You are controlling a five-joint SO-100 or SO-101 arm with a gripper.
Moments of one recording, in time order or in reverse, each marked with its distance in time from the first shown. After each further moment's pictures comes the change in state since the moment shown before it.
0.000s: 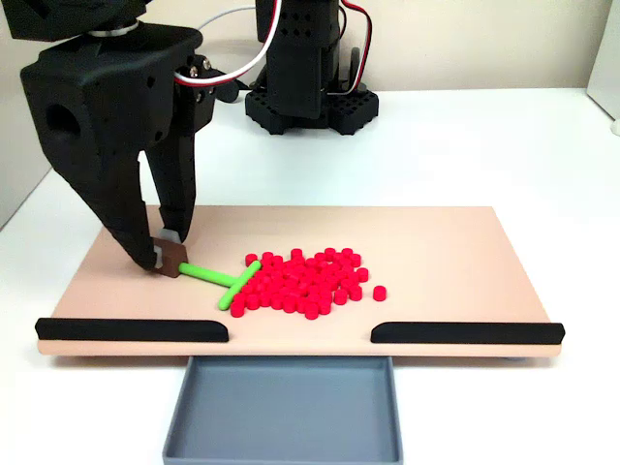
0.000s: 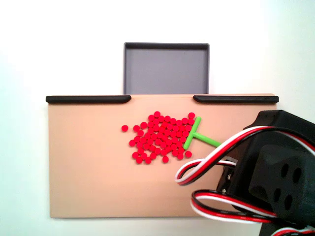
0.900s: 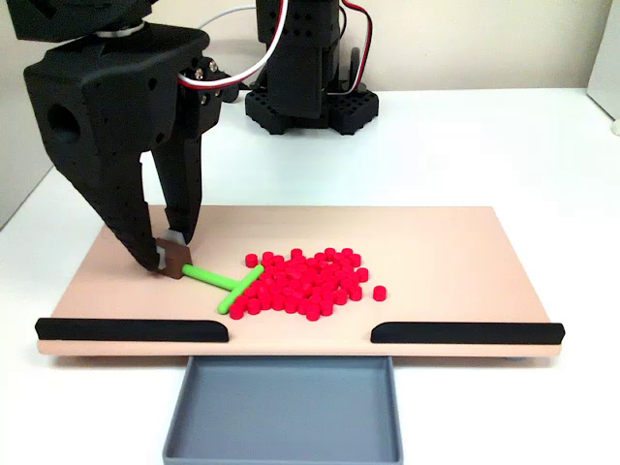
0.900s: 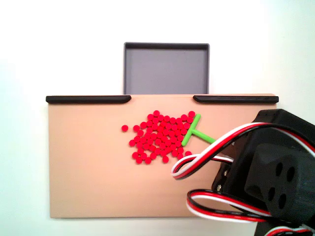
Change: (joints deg) arm -0.5 0.0 0.0 0.0 3.9
